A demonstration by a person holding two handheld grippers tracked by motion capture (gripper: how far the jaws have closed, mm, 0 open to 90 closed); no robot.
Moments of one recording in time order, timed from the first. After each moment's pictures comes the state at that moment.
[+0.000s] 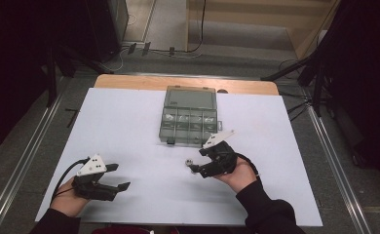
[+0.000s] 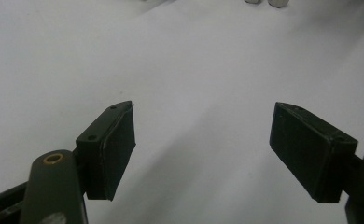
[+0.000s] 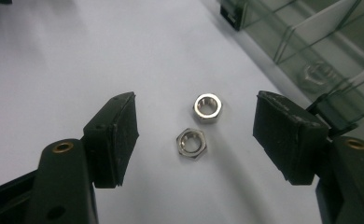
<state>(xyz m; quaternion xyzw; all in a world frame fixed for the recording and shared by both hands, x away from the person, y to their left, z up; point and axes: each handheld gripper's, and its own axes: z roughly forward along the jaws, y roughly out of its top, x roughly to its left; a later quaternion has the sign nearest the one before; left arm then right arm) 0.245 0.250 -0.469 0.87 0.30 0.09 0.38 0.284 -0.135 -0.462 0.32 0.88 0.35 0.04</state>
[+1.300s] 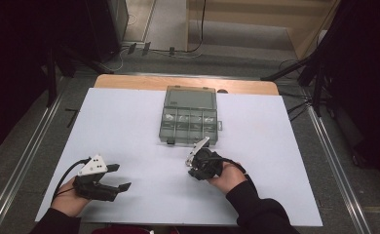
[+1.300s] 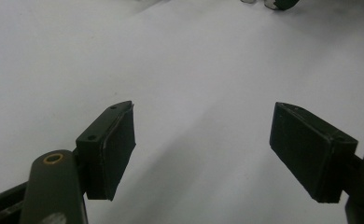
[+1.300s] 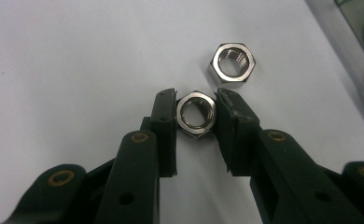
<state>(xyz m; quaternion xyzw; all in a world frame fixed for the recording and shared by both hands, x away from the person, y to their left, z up) 0.245 0.249 -0.470 0.87 0.30 0.08 0.38 0.287 -0.099 -0.487 0.29 0.93 0.21 0.04</state>
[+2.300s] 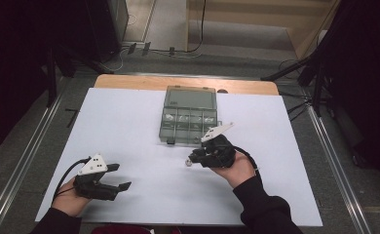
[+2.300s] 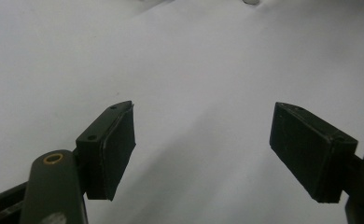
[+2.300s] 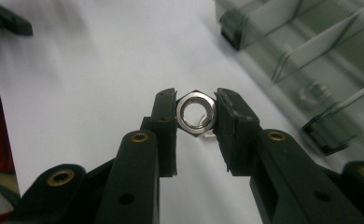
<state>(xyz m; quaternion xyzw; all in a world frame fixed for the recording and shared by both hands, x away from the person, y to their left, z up) 0.246 0.249 -0.471 0.87 0.30 0.08 0.38 0.291 -0.133 -0.439 0.33 0.87 0.37 0.03</state>
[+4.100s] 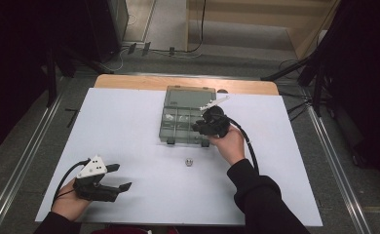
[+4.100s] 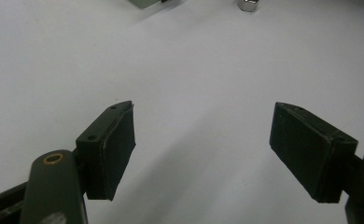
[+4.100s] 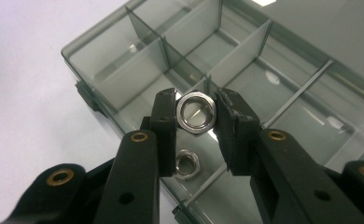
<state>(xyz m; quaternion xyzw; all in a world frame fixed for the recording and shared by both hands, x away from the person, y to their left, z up) 0.241 0.248 -0.470 0.86 0.30 0.10 0.40 0.387 -0.133 -0.456 0.41 0.84 0.34 0.08</state>
